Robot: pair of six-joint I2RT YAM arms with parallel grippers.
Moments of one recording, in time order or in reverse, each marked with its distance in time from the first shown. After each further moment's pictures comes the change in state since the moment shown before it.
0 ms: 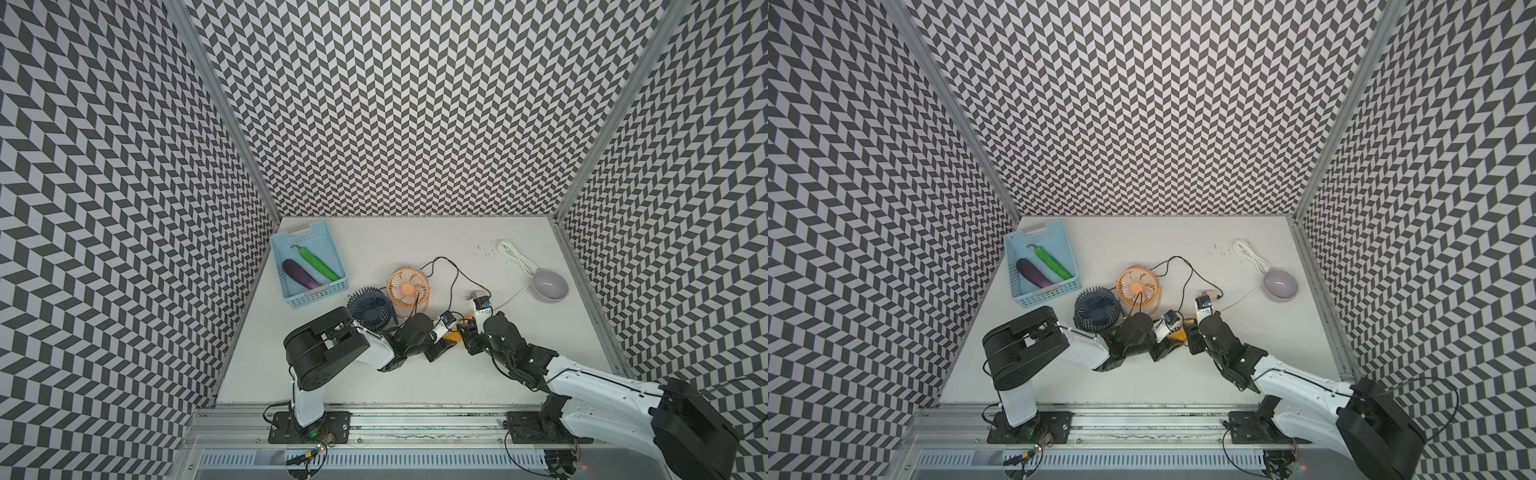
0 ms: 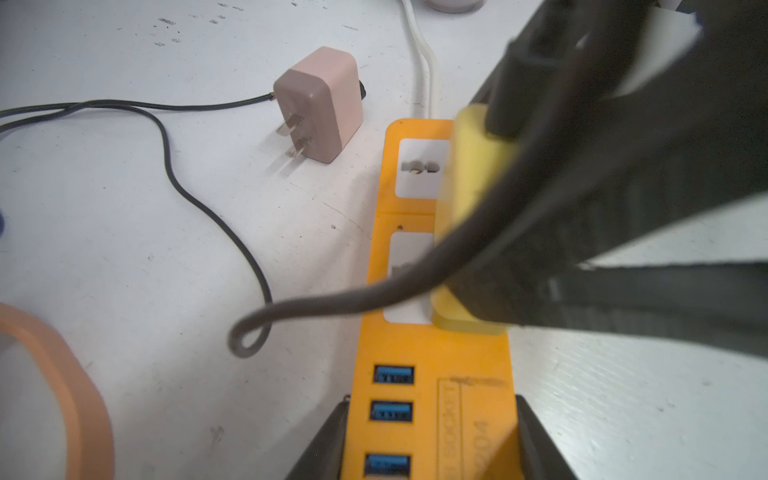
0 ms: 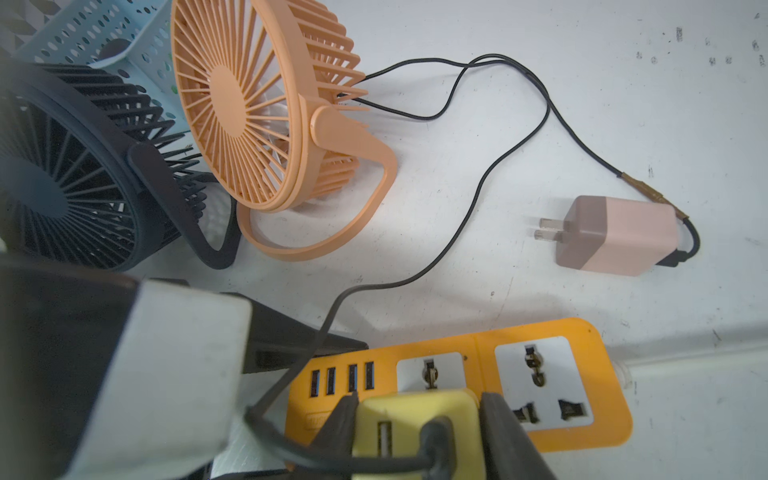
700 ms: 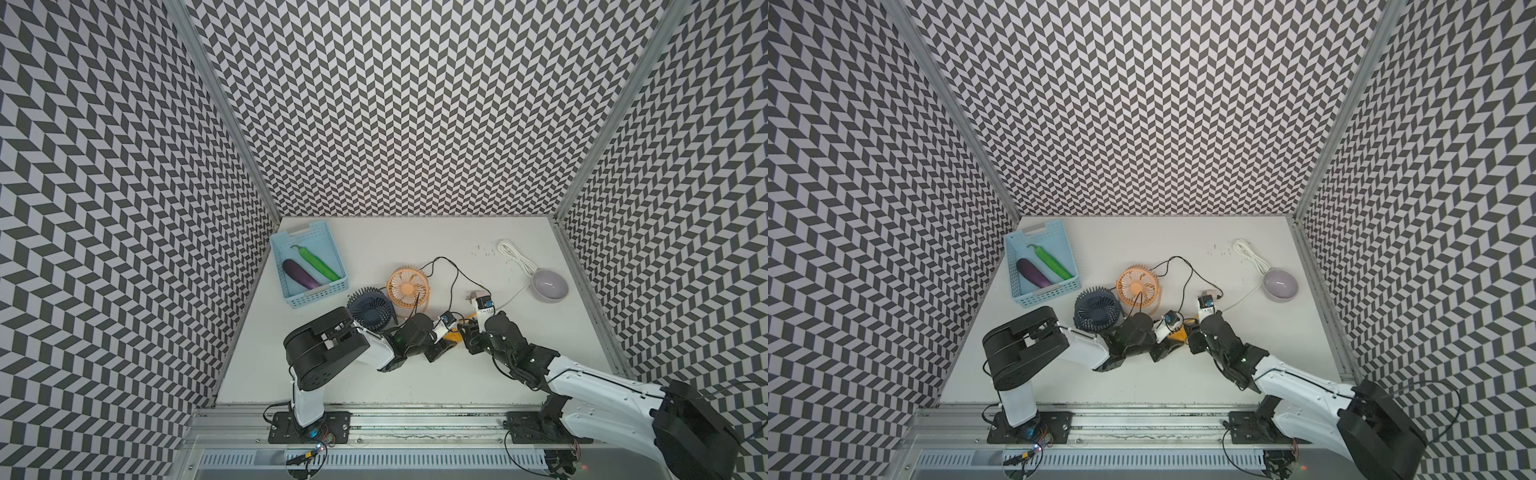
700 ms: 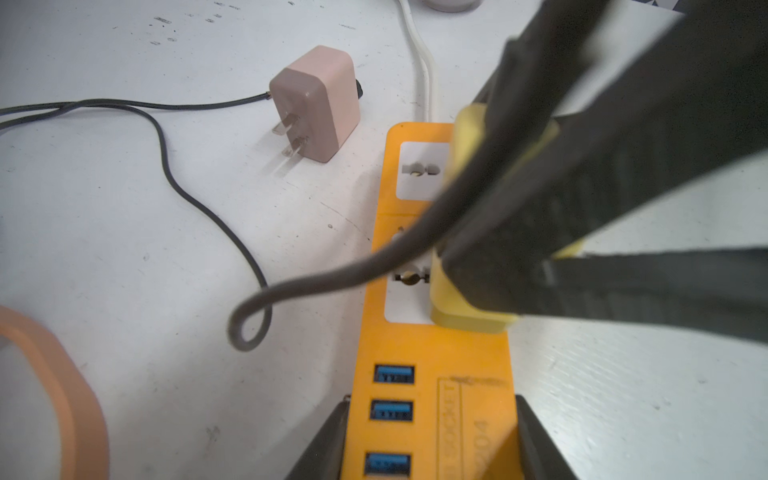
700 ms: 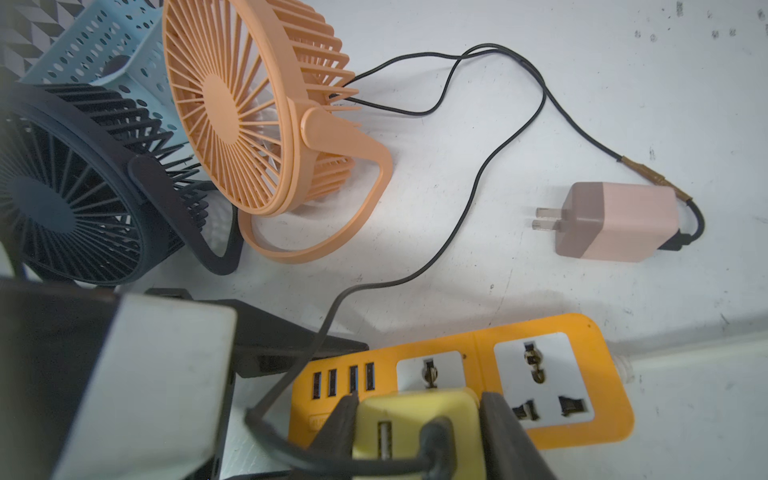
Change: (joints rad) left arm -0.001 0.000 0.000 -0.001 0.003 0.002; right arm 0.000 -0.004 0.003 -0.014 -0.007 0.041
